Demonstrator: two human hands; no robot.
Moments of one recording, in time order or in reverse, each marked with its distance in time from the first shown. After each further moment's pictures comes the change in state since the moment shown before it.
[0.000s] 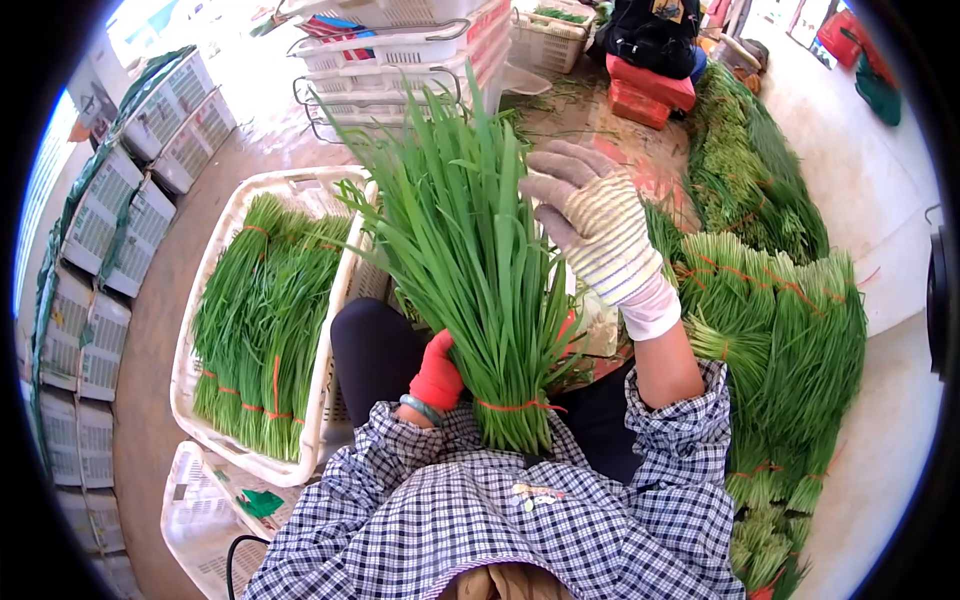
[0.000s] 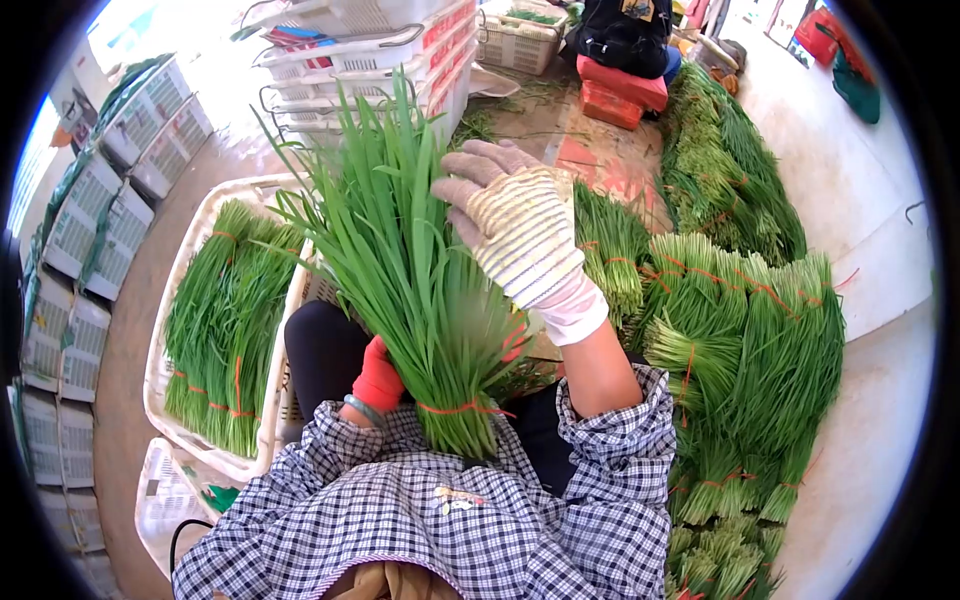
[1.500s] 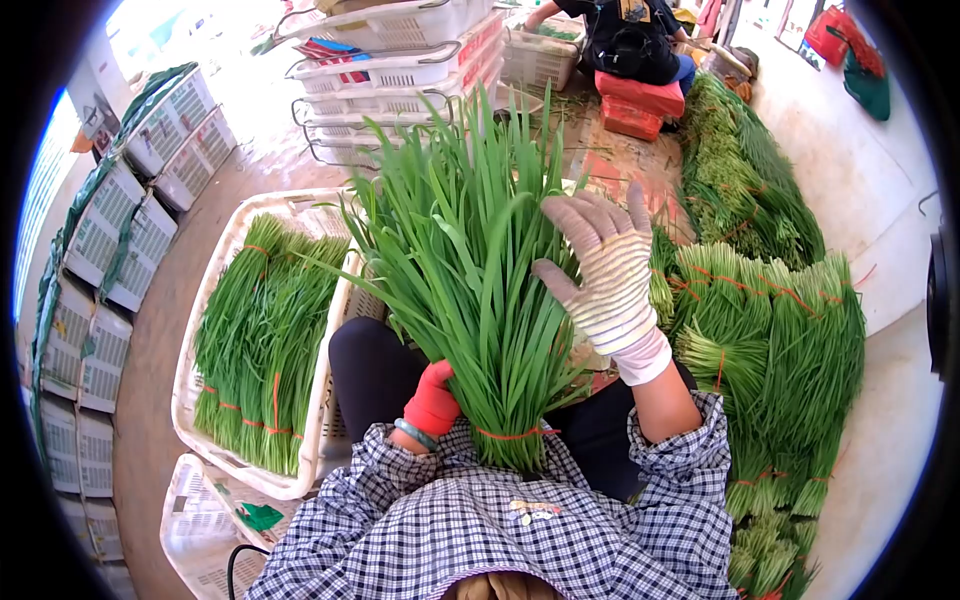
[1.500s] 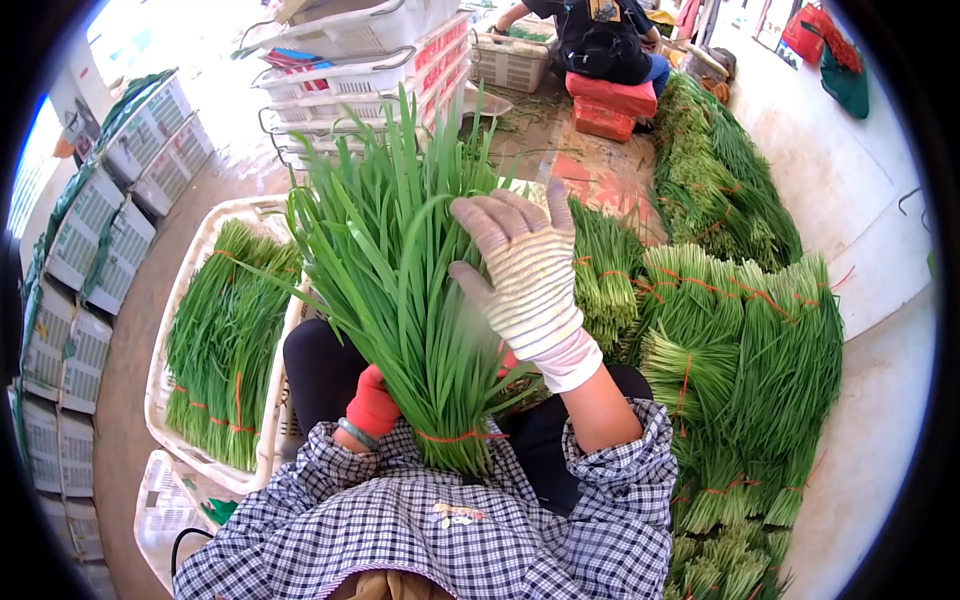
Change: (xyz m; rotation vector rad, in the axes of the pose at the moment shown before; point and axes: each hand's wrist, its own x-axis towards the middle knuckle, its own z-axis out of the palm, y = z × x) left_hand -0.018 0.004 0.009 0.007 -0.158 -0.055; right_hand -0.035 -0.019 -0.014 -0.120 0.011 0.202
